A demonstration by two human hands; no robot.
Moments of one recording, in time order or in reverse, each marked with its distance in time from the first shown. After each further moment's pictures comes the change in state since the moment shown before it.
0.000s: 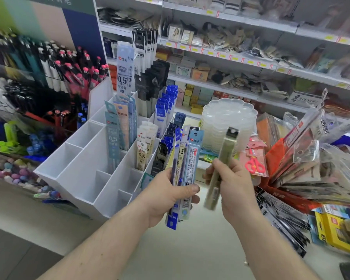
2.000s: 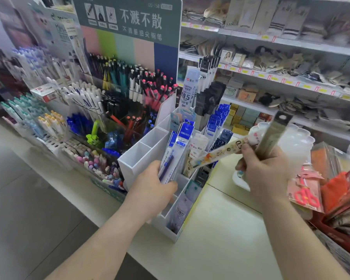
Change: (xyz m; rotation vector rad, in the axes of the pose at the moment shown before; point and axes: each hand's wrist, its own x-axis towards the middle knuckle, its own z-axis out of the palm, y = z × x) left_hand -0.083 0.025 -0.071 0.578 0.650 0.100; right_hand 0.022 -0.029 0.051 -0.141 -0.105 -0.438
